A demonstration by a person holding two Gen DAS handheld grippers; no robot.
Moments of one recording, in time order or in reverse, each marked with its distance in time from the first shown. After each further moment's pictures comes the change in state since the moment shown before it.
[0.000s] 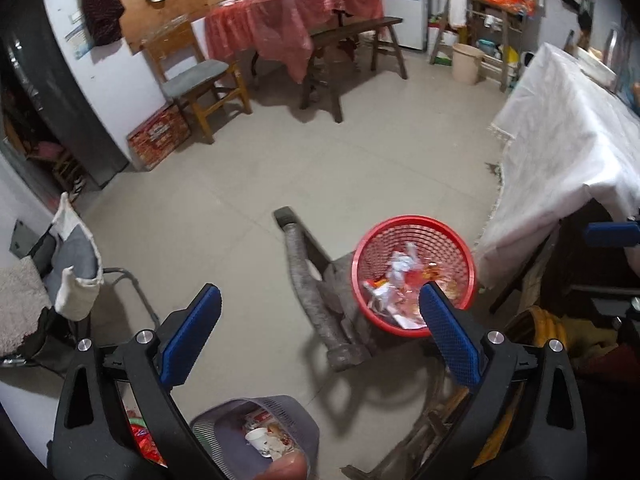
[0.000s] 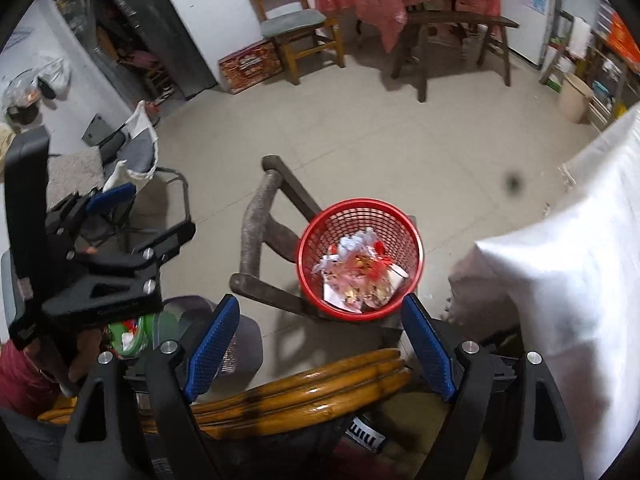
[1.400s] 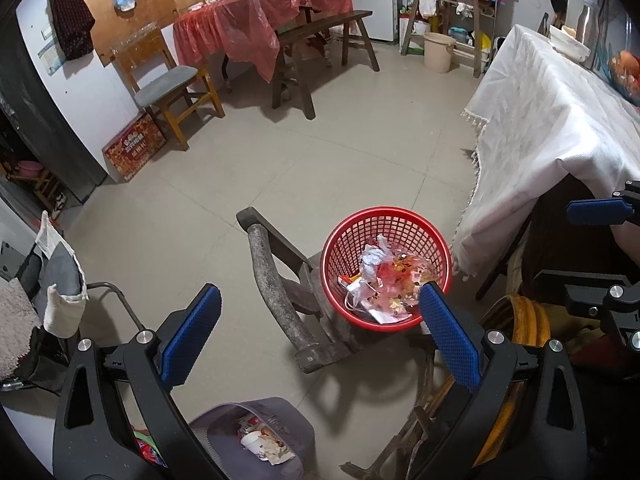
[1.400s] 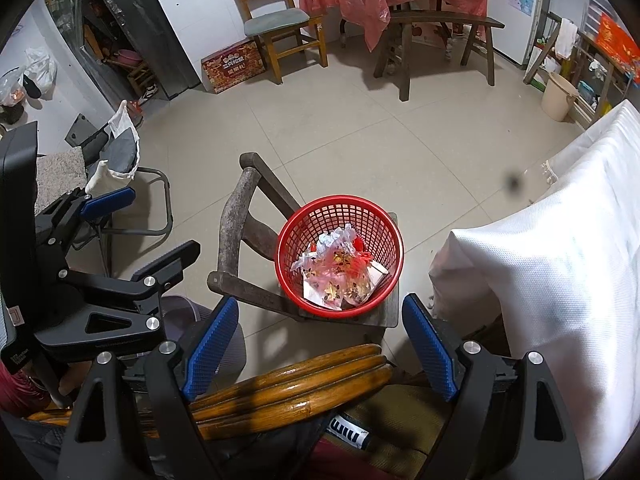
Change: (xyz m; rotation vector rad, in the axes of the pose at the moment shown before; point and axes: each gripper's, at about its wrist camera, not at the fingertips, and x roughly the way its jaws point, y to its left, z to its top) left arm 0.010 -0.024 0.000 0.072 0.007 -0.049; right arm 0.004 -0.002 -0.006 -0.016 -0.005 -0.061
